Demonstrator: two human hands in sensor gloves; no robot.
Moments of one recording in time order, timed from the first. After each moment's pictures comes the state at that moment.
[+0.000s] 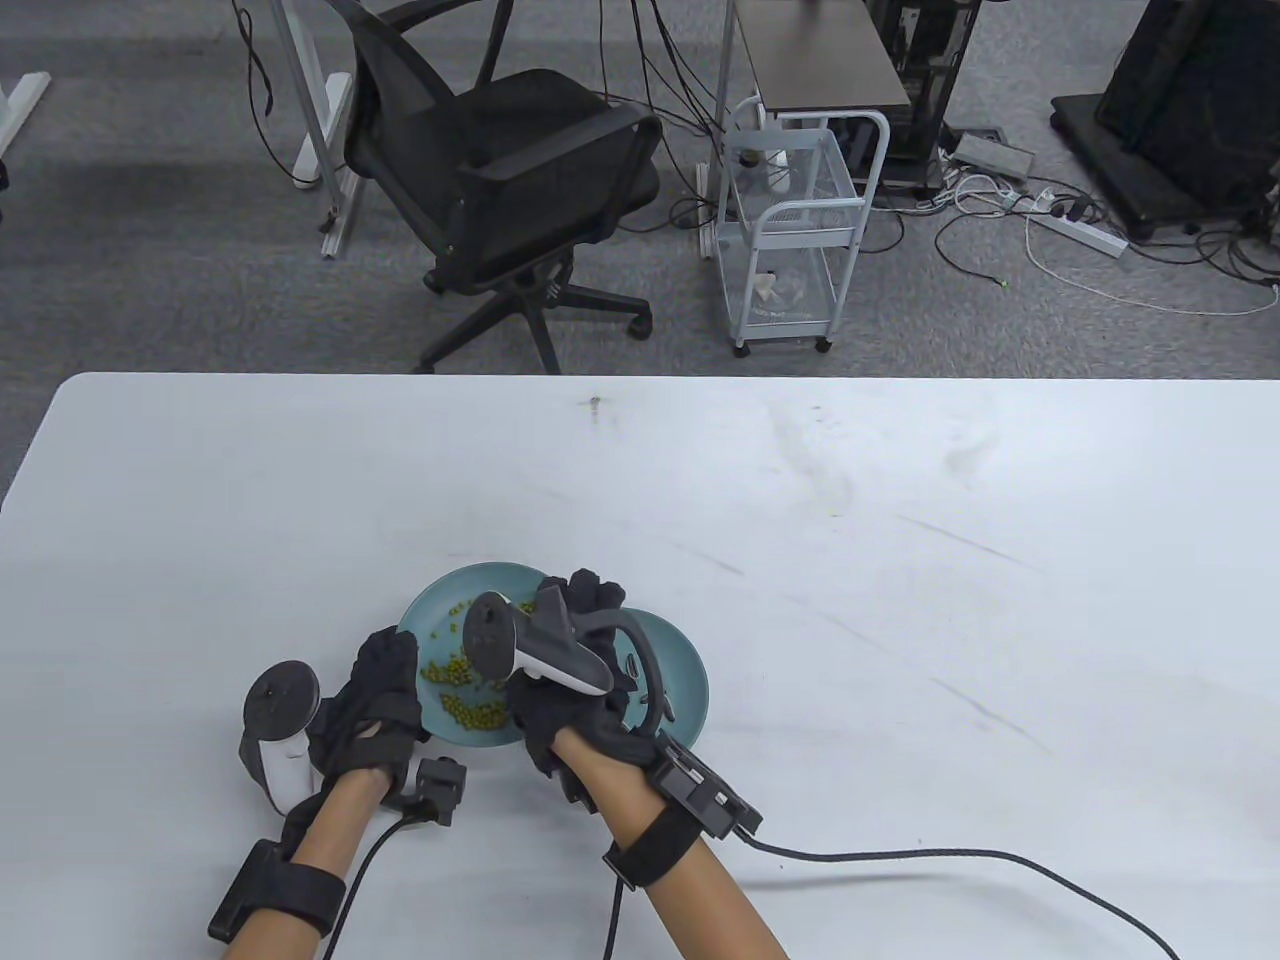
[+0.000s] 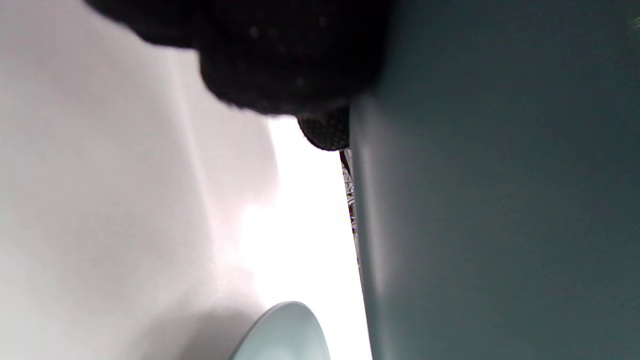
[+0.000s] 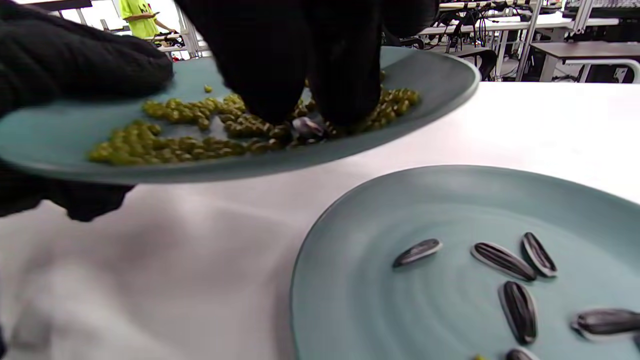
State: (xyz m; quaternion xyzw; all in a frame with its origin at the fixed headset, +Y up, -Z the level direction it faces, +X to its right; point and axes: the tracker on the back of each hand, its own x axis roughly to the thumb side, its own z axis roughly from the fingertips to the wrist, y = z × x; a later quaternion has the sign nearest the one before) left_hand -0.292 -0.809 -0.286 -0.03 0.12 0.62 0.77; right_hand -0.094 -0.700 -0.315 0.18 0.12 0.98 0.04
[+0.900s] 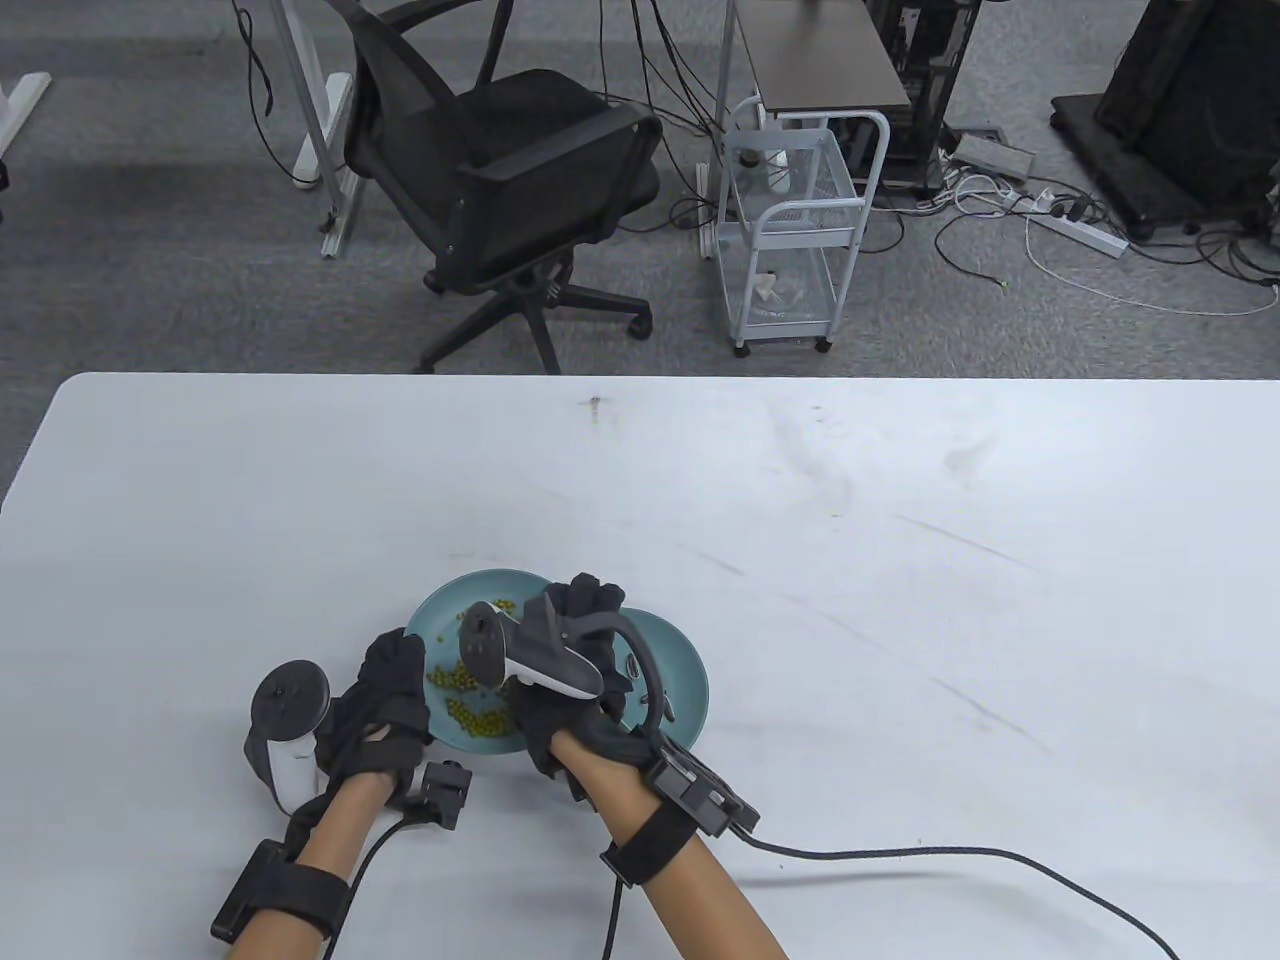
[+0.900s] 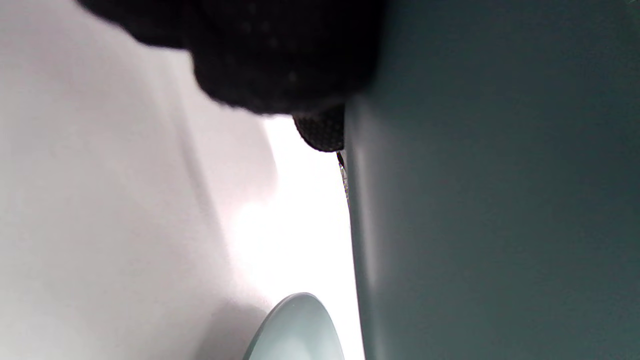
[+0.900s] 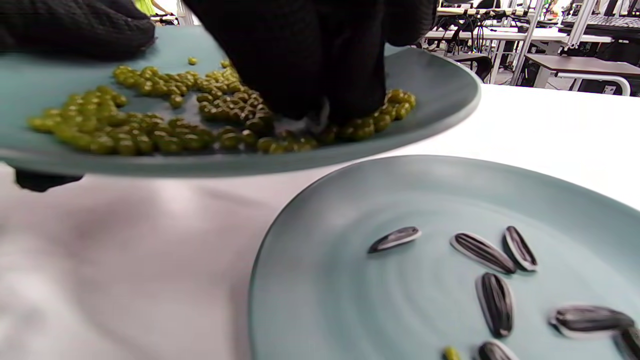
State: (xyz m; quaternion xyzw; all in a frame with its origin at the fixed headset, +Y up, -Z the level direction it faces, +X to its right) left_hand -0.289 -0.810 -0.286 -0.03 0.11 0.61 0.79; right_hand -0.093 -0.709 -0.317 0.18 0.11 0.98 0.01
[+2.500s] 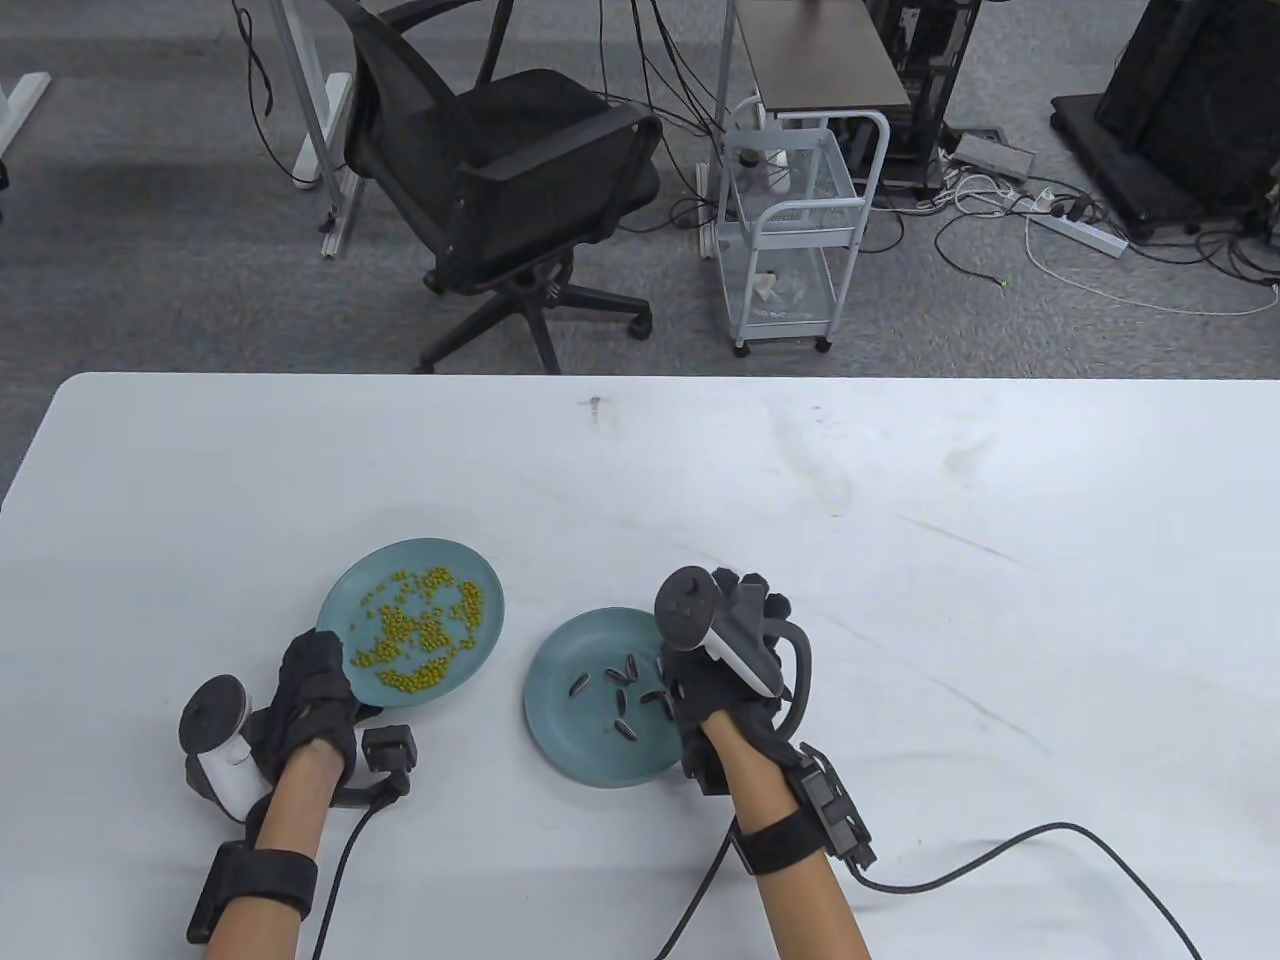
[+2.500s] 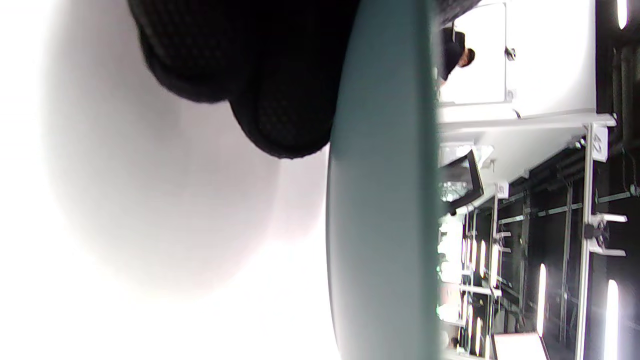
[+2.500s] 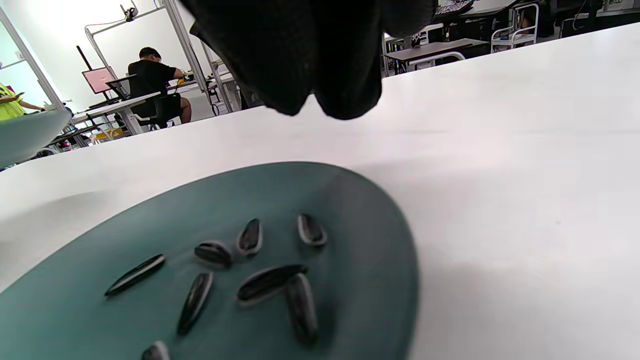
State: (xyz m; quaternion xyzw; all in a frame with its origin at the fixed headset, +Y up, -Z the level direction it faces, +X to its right) left_hand -0.354 -0.829 -0.283 0.00 0.27 0.69 0.67; right_hand 0.062 -0.723 -0.336 0.01 0.09 0.99 0.14
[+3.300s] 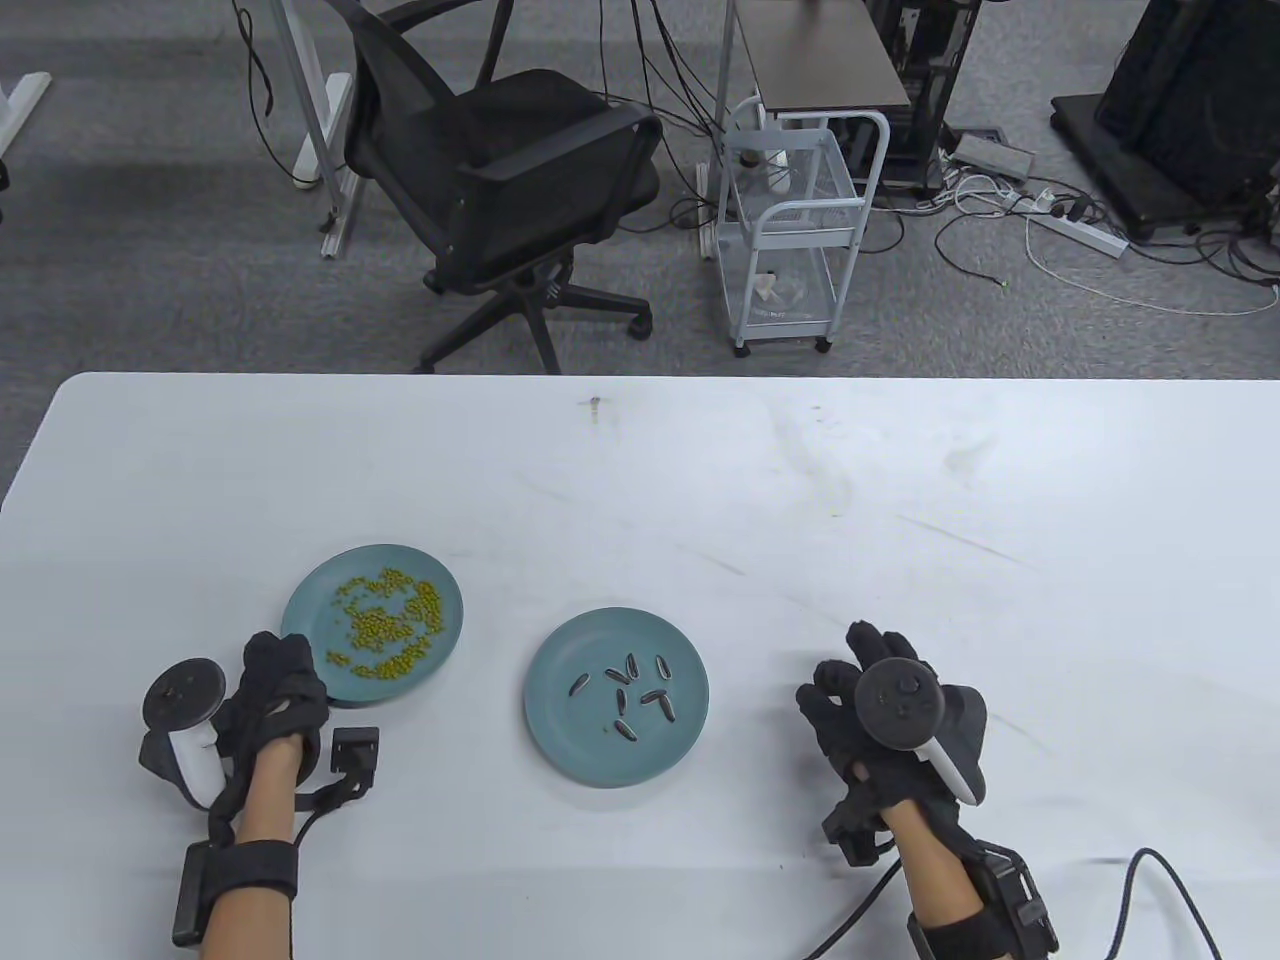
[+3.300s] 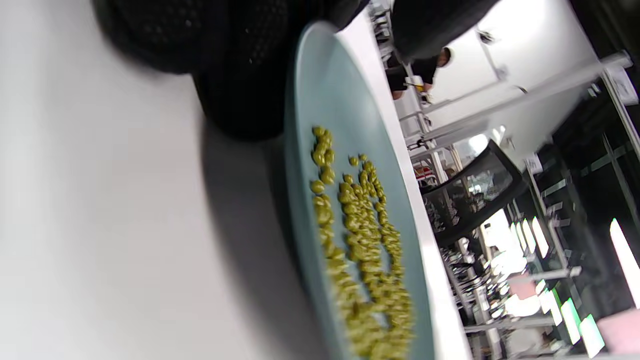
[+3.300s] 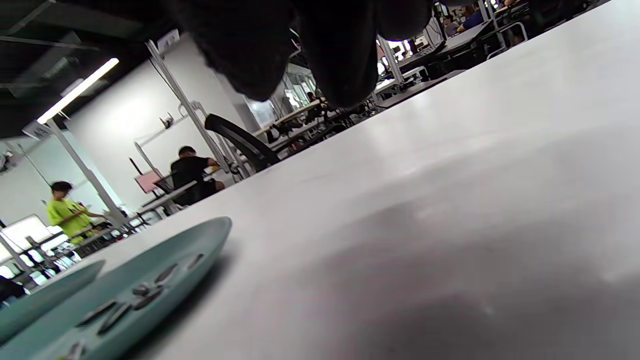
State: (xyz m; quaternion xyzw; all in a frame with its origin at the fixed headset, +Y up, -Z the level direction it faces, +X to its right) left_hand -0.391 -0.828 -0.293 0.00 0.31 0.51 0.81; right_hand 0.201 -0.751 -0.277 0.04 0.00 0.96 0.28
